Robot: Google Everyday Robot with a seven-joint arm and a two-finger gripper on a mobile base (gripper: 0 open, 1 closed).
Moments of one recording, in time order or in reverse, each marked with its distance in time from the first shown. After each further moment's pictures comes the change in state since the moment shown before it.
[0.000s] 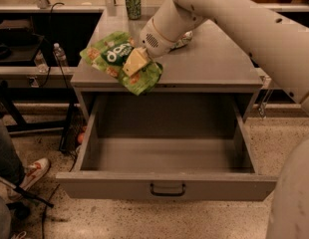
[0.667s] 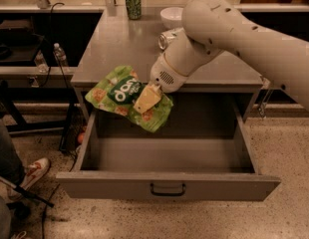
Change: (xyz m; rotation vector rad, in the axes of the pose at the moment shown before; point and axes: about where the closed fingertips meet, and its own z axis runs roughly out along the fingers) arm 0.088 0.060 0.005 -0.104 0.082 -0.109
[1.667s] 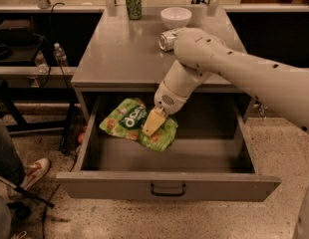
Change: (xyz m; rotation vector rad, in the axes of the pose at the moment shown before) arm 0.072 -0.016 0.062 -0.108 0.177 0.082
